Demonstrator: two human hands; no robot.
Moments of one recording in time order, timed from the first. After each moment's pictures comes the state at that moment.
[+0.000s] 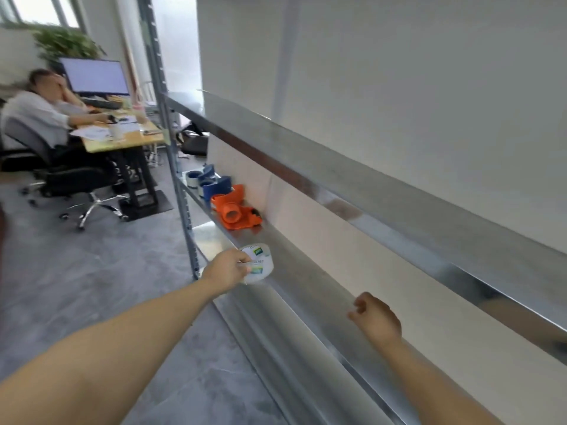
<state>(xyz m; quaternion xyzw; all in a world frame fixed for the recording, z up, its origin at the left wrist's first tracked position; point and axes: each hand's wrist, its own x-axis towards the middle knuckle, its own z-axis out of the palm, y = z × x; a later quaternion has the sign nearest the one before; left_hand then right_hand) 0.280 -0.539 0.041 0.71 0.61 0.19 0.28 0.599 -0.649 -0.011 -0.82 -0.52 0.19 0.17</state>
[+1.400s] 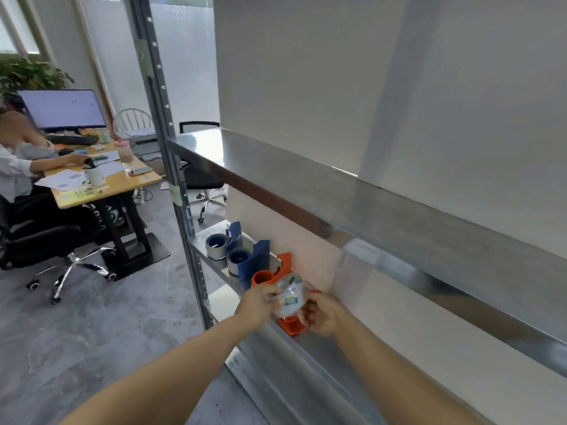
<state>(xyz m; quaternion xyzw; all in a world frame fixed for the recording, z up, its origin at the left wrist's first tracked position) 0.148 -0.165 0.002 0.71 0.50 0.23 0.44 0.318 -0.200 0.001 -0.59 -0.11 0.67 0.45</state>
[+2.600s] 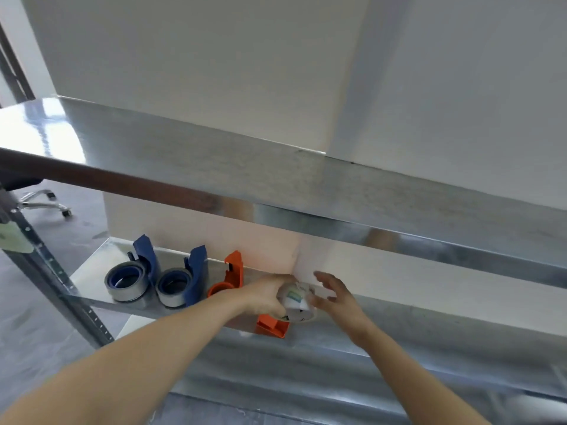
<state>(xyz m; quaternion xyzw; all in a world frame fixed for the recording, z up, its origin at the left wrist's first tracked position) 0.179 -0.039 0.013 0.88 0.11 -0.11 0.45 0.289 -0.215 -0.001 -0.80 -0.24 0.29 0.47</state>
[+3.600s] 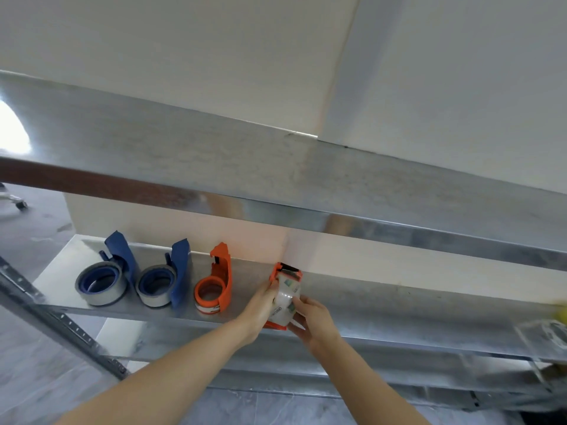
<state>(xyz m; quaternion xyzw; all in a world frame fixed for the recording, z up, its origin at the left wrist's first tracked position) 0.178 -0.070 -0.034 0.59 0.29 -0.01 0.75 0.242 -0.184 -0.047 -0.65 0.10 0.38 0.65</state>
